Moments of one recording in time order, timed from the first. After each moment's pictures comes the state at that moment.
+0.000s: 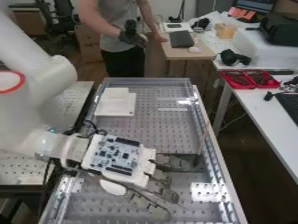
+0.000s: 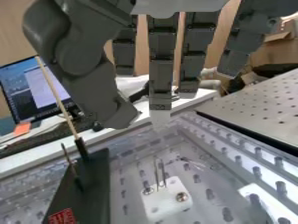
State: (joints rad) arm 1.19 -2.12 -1.71 -2.61 -1.74 -0.51
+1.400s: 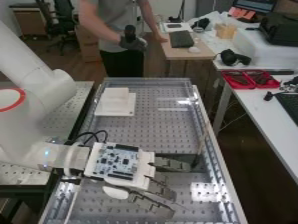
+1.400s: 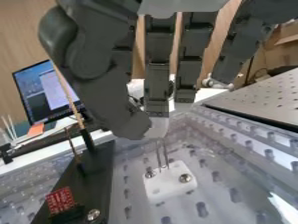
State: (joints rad) arm 1.18 -2.16 -1.74 -2.48 -1.81 -0.50
